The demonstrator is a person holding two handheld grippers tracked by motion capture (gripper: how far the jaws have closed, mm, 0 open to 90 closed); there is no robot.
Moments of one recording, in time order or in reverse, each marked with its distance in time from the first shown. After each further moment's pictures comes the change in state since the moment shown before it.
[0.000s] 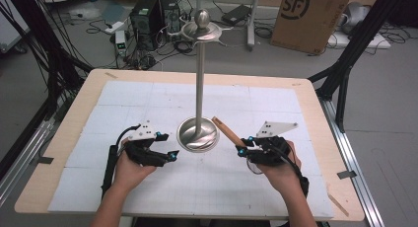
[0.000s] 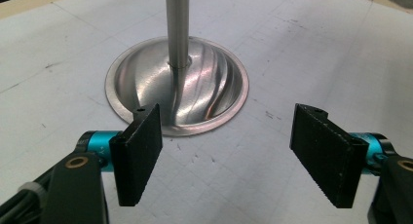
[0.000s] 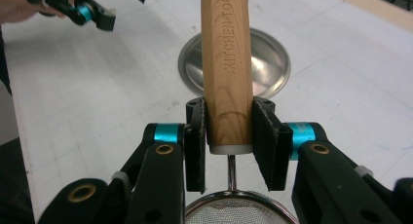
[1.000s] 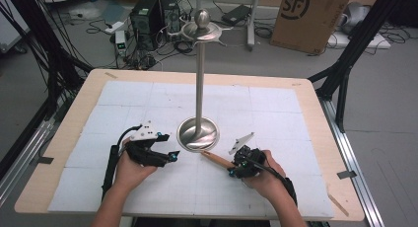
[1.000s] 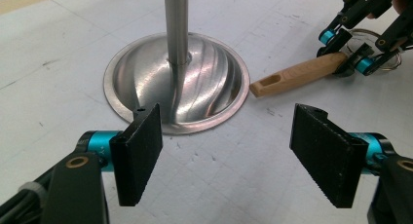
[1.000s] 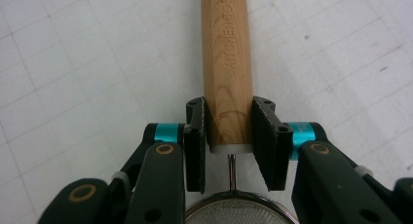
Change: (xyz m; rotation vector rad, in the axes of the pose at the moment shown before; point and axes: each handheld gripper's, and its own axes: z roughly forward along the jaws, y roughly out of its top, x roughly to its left) left arm 0.000 -0.001 0.003 0.013 0.001 0.006; right arm 0.017 -0.031 0.072 0.434 0.047 -0.075
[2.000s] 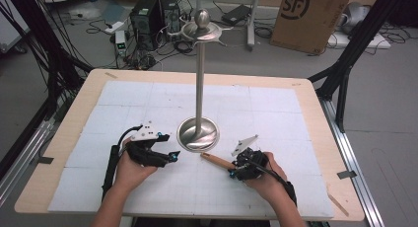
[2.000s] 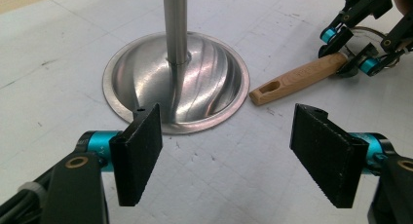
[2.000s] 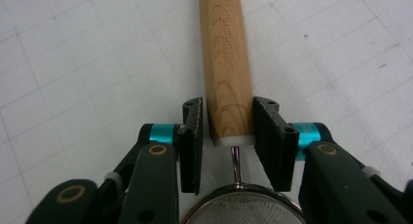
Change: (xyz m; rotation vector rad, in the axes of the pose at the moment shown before) left arm -0.001 0.000 0.001 0.002 0.002 0.001; right arm 0.000 -0.008 0.001 -0.030 0.004 -0.002
